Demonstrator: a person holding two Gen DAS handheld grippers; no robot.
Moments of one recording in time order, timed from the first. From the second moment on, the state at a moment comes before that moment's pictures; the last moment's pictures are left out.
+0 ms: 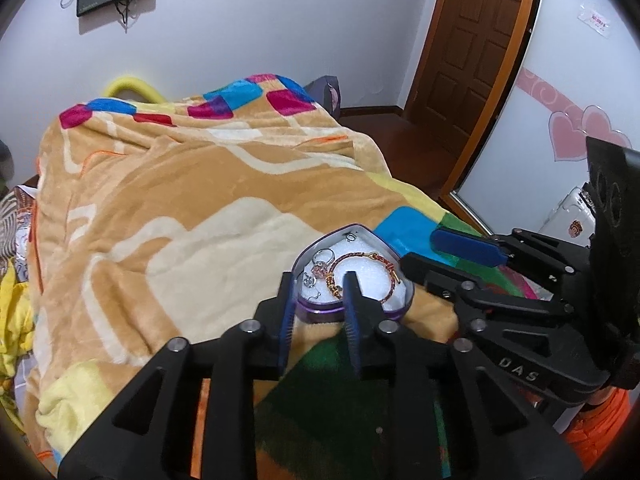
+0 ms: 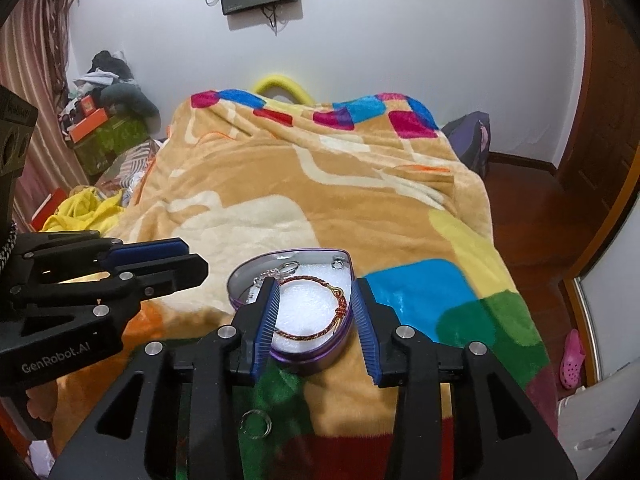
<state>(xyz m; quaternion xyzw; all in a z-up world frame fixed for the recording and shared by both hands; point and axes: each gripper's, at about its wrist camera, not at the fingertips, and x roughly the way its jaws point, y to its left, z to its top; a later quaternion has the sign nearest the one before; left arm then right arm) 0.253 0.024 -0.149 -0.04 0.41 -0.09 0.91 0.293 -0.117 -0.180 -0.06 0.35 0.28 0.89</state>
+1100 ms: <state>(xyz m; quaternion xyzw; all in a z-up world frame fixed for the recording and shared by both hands) 0.150 0.023 -0.178 -0.03 0.46 -0.08 0.89 0.201 -0.121 -0.226 -0.08 0.42 0.33 0.84</state>
